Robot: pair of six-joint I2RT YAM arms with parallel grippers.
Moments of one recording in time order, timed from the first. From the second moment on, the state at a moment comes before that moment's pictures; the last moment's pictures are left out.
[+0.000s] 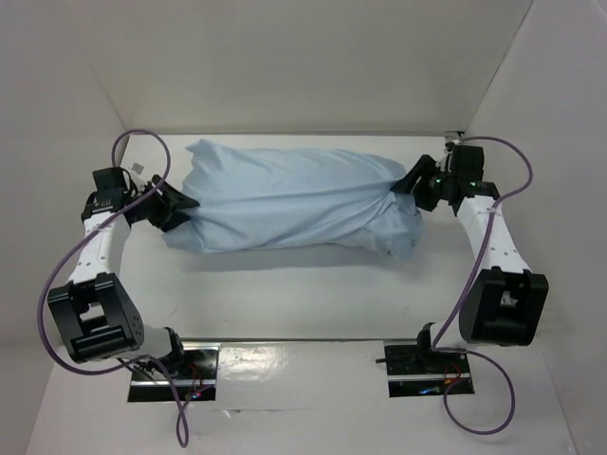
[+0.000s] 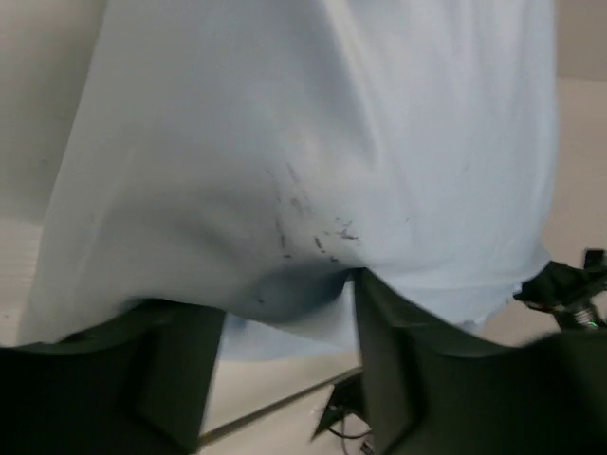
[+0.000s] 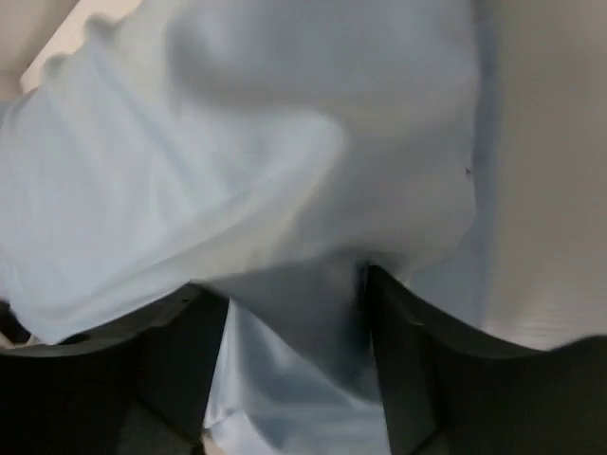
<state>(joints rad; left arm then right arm) 0.34 1.37 1.04 -0.54 0.68 -0.63 -0.12 1.40 1.16 -0.51 -0.45 0.54</state>
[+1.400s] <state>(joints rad) 0.45 1.39 0.82 -0.29 0.41 -0.66 0.03 0.81 0.49 -0.76 -0.45 0.75</state>
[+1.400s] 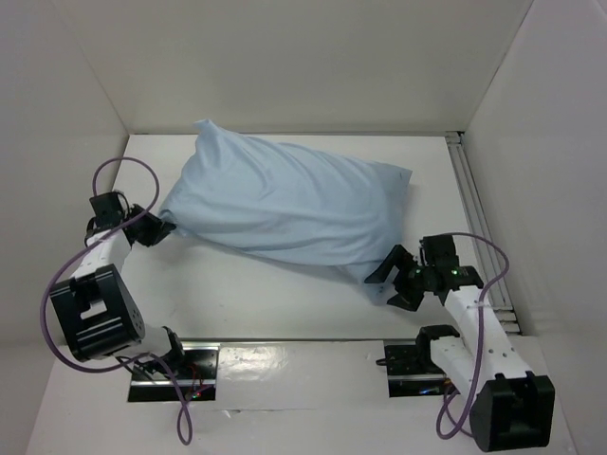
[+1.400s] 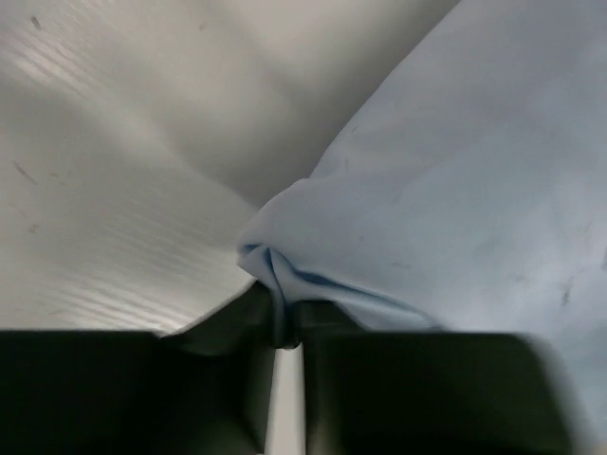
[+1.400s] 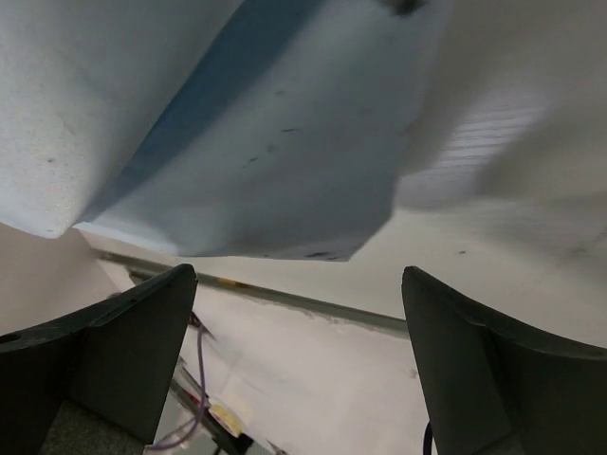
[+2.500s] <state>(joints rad) 0.54 1.29 1.15 -0.47 0.79 -0.75 0.29 0.93 1.27 -0.97 0.33 0.73</state>
